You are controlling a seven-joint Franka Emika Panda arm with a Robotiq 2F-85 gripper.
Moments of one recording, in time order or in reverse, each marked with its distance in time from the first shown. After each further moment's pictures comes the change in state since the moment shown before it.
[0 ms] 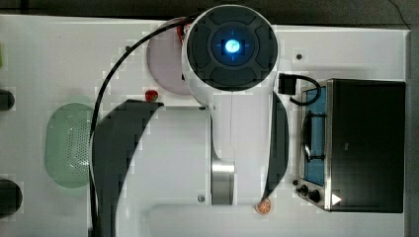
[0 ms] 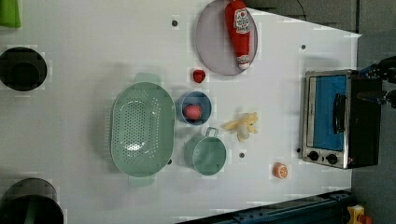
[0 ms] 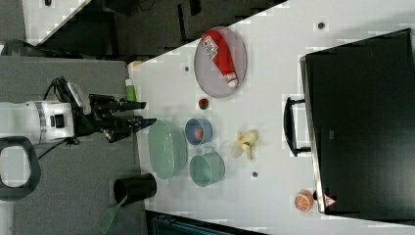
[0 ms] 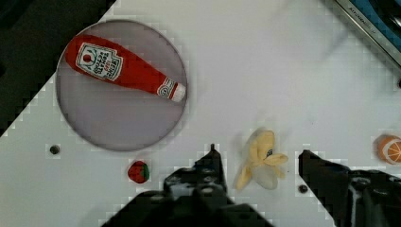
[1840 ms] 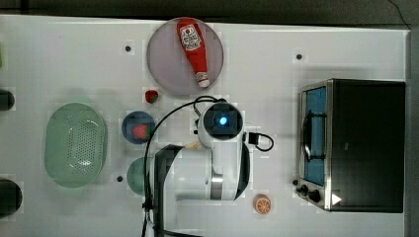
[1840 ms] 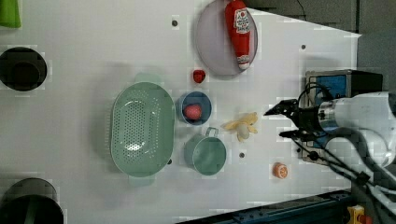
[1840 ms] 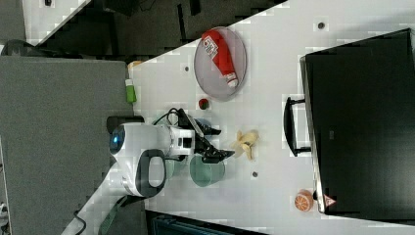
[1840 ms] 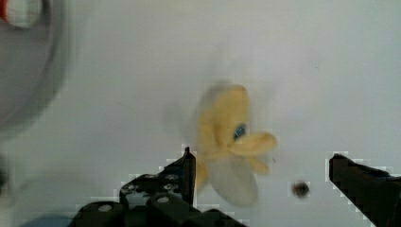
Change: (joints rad) arm -0.038 0.140 0.031 -0.596 0.022 0.601 0.010
